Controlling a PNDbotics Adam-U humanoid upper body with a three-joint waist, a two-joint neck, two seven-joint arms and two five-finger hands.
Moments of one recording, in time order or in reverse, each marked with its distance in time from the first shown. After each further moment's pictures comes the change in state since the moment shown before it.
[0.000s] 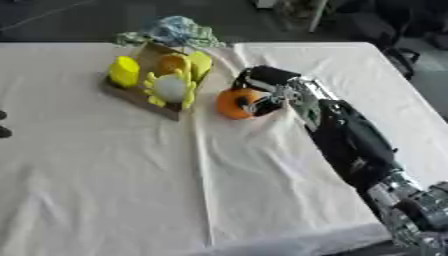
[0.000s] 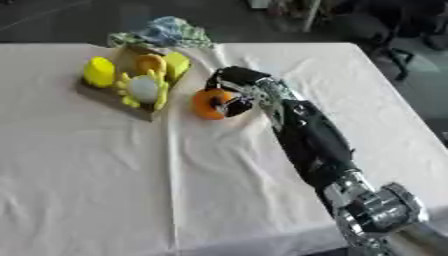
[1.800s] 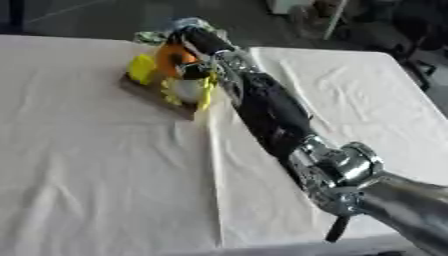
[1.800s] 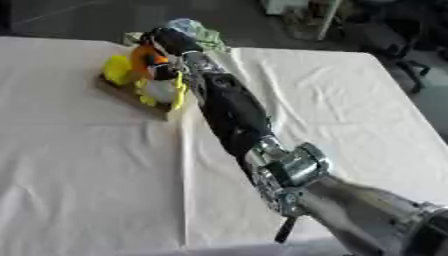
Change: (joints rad) left arm -0.065 -0.044 -0.077 -0.031 0.044 0.023 -0.113; right arm -0.166 0.114 -0.175 0.113 0.175 0.254 0.026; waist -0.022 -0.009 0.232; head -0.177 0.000
